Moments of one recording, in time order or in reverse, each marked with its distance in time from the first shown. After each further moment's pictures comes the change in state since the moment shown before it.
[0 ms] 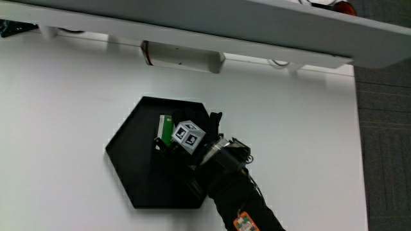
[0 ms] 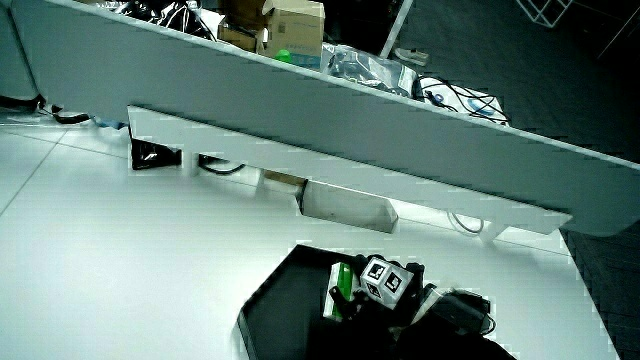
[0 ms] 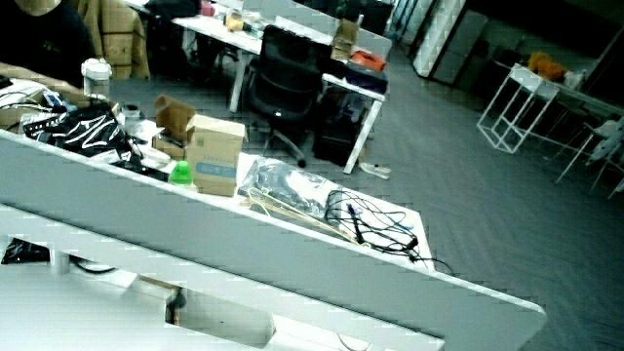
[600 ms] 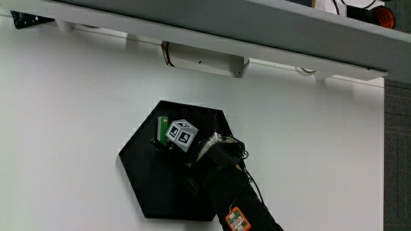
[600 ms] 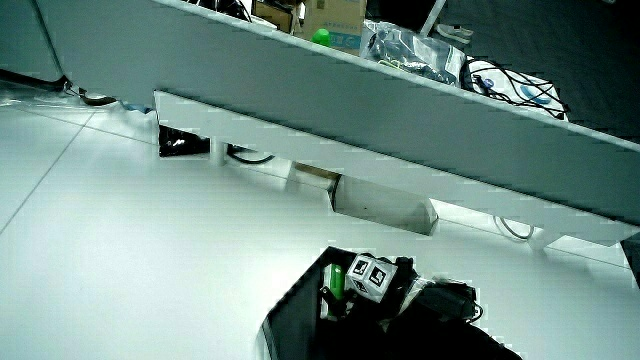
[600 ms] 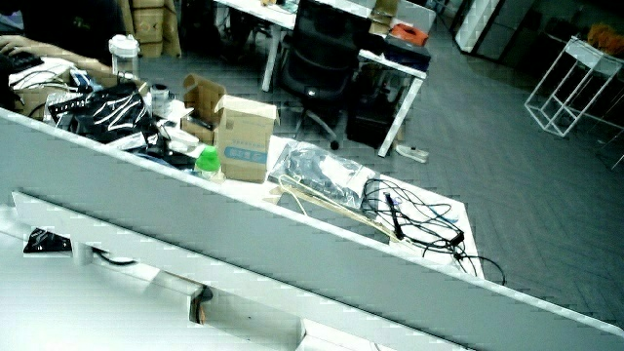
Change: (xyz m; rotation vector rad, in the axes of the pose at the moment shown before) arm -0.008 0.021 -0.004 -0.132 -0.069 0.063
